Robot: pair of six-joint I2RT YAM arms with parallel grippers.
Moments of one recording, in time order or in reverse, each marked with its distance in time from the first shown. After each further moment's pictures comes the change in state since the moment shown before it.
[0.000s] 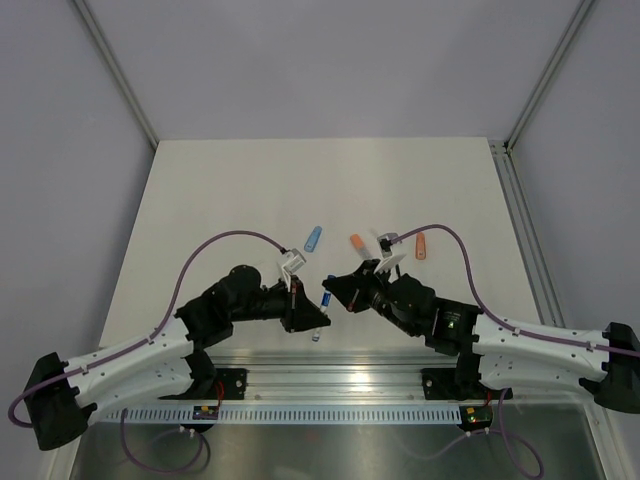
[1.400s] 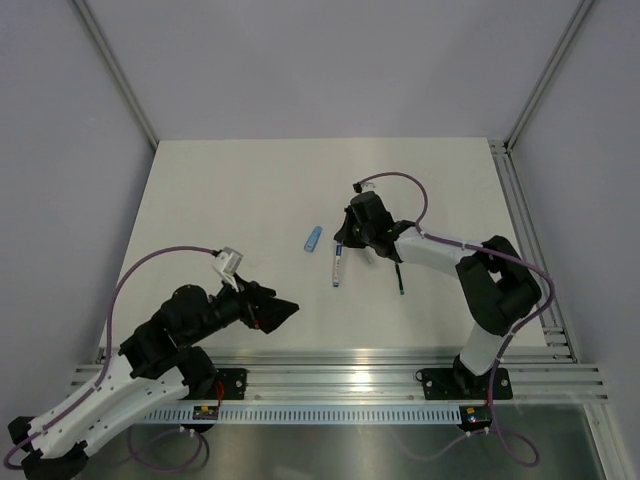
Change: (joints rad) left arm 0.058 -0.449 0.026 -0.415 -0.344 0.011; right arm -0.584 0.781 0.391 -0.080 -0.337 -0.212
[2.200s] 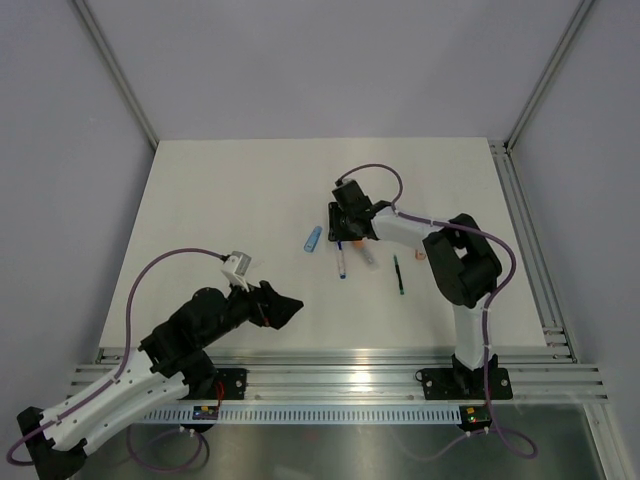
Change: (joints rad) left arm 0.000 0.027 -0.143 0.128 -0.117 -0.038; right arm -0.018 0.310 0.337 -0.240 0.007 -0.127
